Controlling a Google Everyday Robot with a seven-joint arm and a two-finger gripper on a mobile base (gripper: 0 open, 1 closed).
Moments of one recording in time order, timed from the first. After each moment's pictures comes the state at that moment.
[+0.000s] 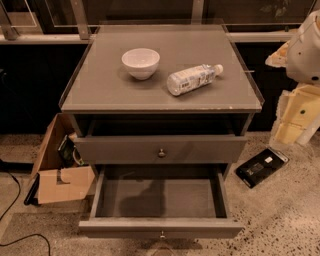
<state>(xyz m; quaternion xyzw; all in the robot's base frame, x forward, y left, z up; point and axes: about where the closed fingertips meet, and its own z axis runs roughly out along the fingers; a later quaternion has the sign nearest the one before) 0.438 -0.215 0.978 -0.60 0.78 -0.04 0.17</state>
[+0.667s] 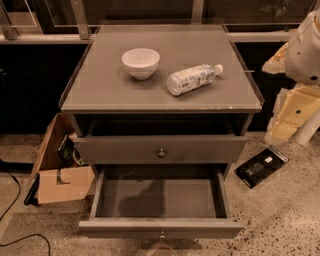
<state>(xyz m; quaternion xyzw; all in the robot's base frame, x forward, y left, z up) 0.438 -0.215 0.978 -0.60 0.78 -0.04 0.17</state>
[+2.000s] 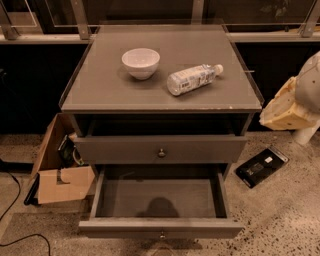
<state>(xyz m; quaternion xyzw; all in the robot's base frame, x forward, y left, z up) 0.421 -0.220 0.954 -0.57 0.79 -0.02 0.24</state>
